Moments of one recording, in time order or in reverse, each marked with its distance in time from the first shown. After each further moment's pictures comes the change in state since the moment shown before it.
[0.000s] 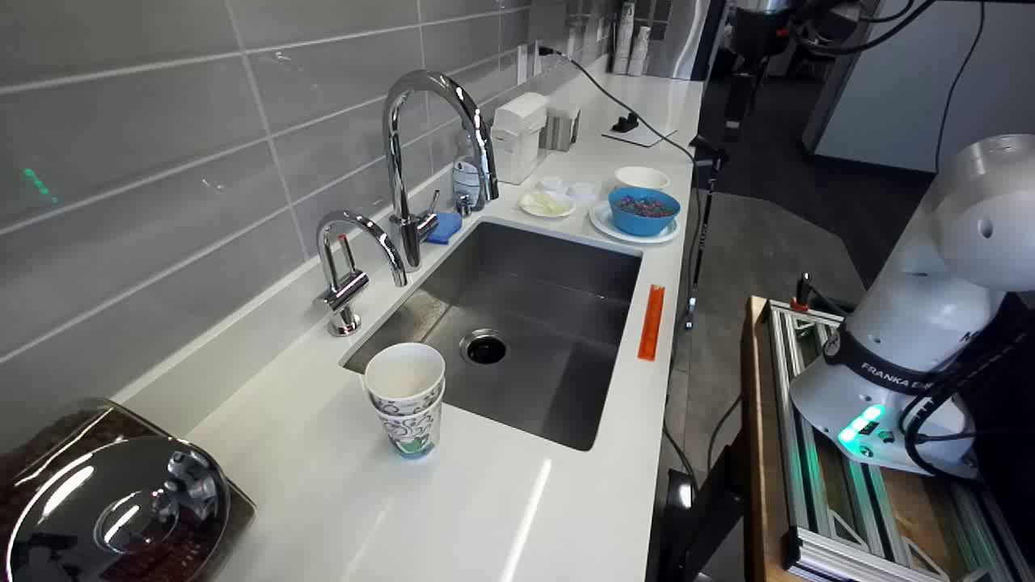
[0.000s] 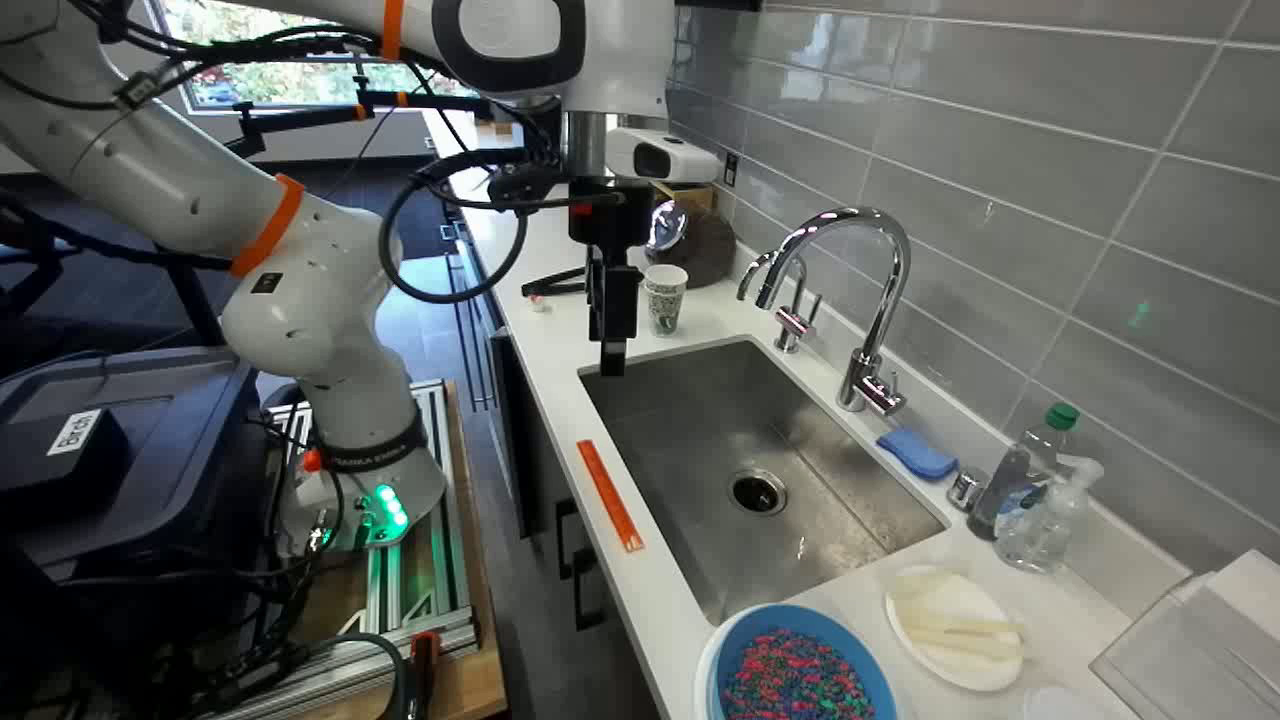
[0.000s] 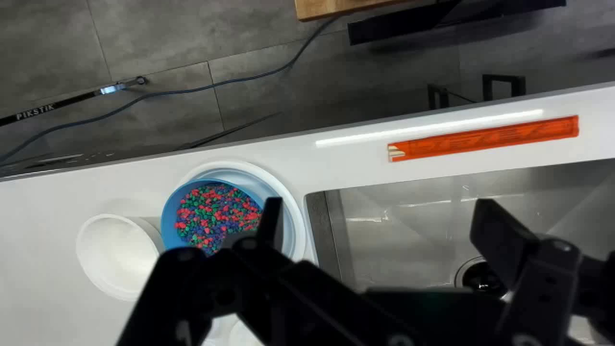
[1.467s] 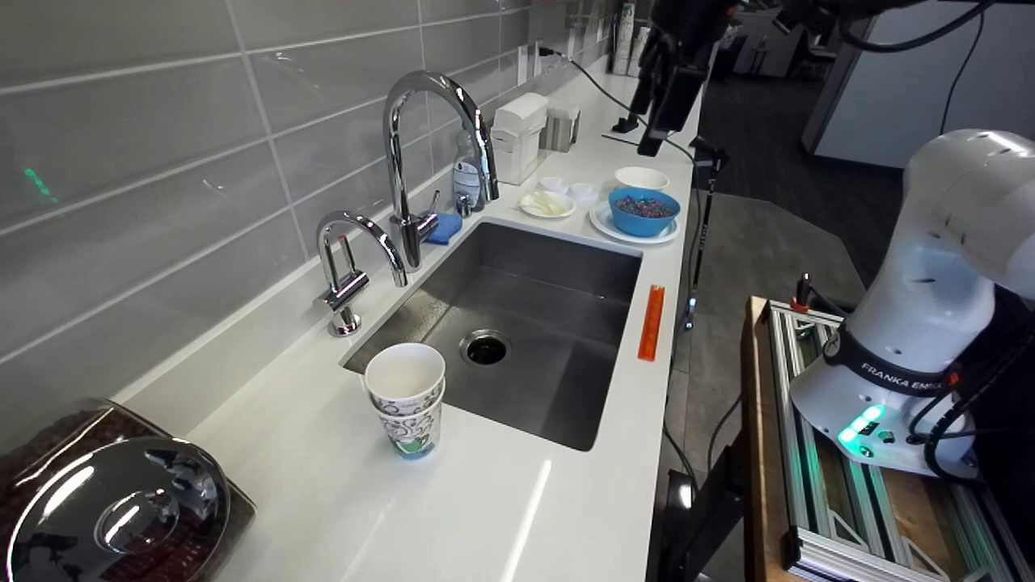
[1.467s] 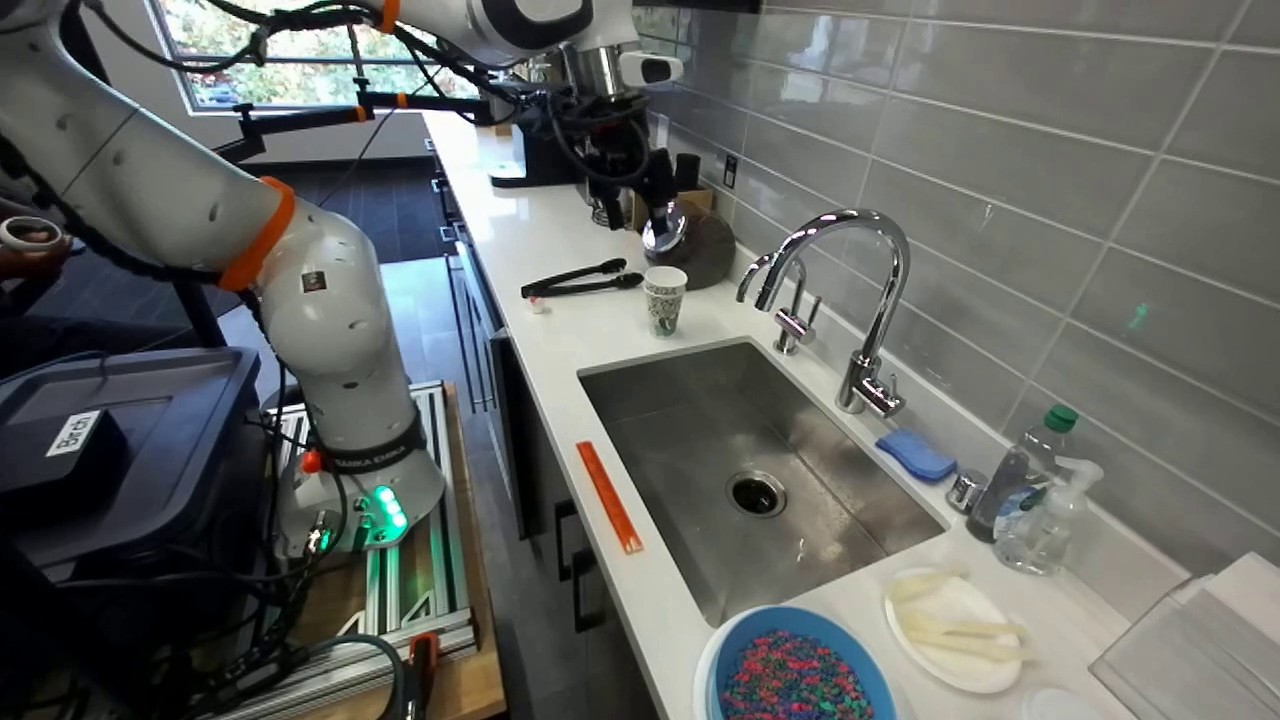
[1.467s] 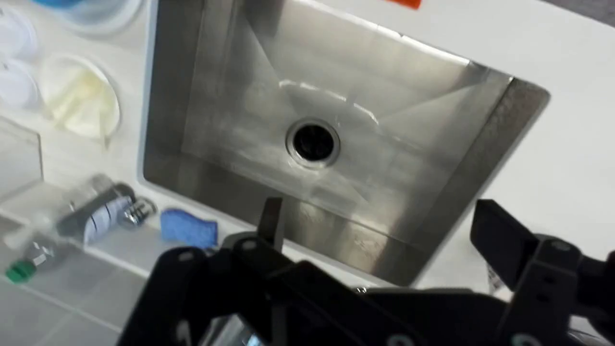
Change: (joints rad) arm 0.408 0.062 0.247 0.070 0.190 0.178 0.014
